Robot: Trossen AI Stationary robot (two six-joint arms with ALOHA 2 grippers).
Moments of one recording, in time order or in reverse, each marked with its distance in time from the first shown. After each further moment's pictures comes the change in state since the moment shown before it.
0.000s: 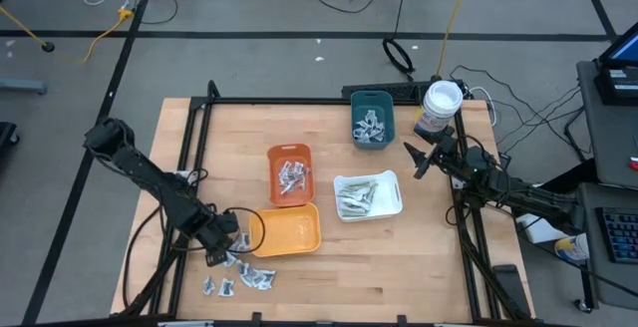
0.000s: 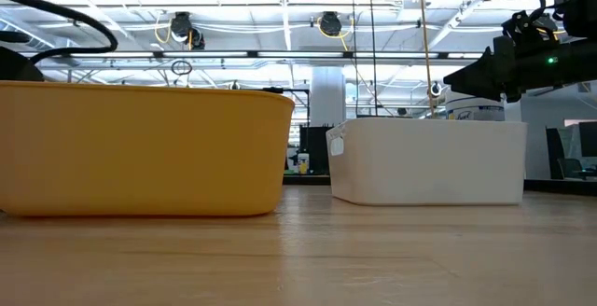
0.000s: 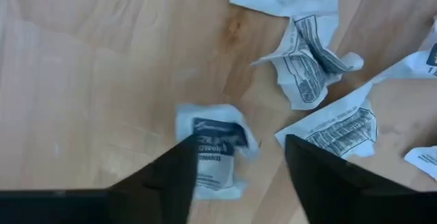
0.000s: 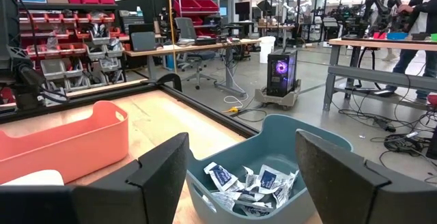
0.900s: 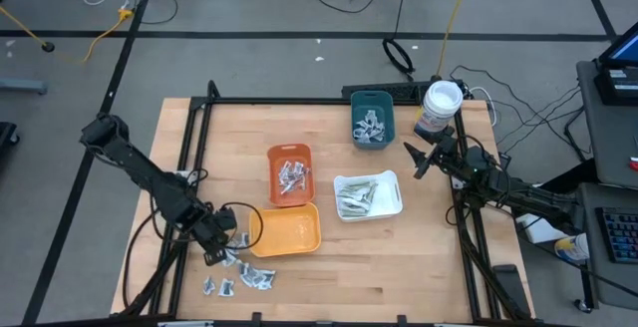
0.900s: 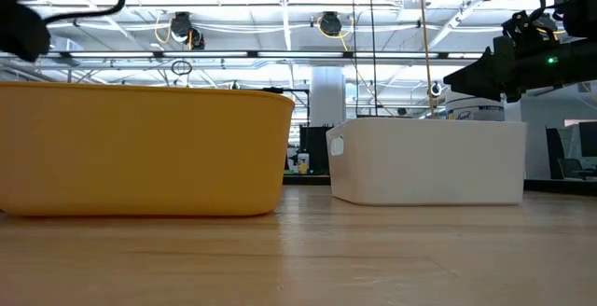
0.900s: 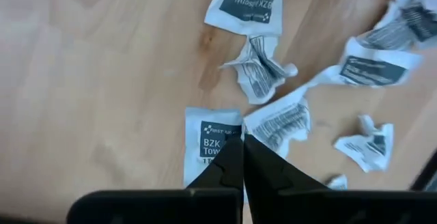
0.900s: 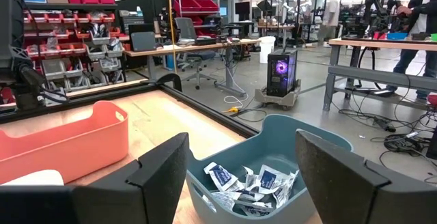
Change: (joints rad) left arm 0.013 -0.094 0.092 -0.114 0.001 -0.058; right arm 0.000 0.000 0.000 0.000 0.000 0.000
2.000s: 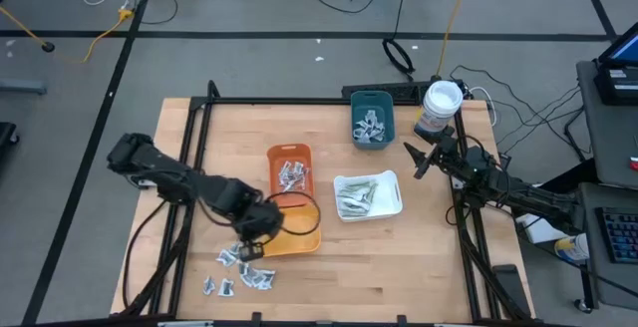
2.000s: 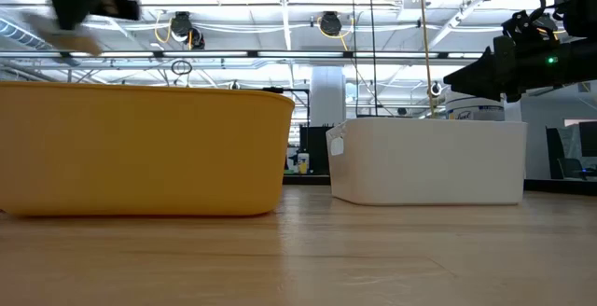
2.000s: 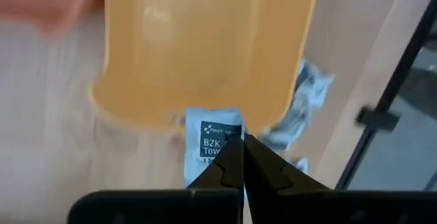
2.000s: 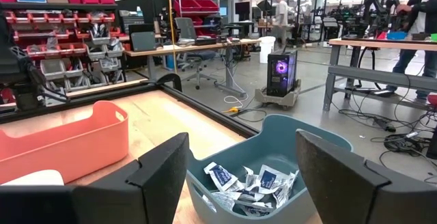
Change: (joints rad) left arm 0.333 0.414 0.712 -0.422 0.088 0.490; right arm 0.000 0.000 0.000 0.000 0.000 0.000
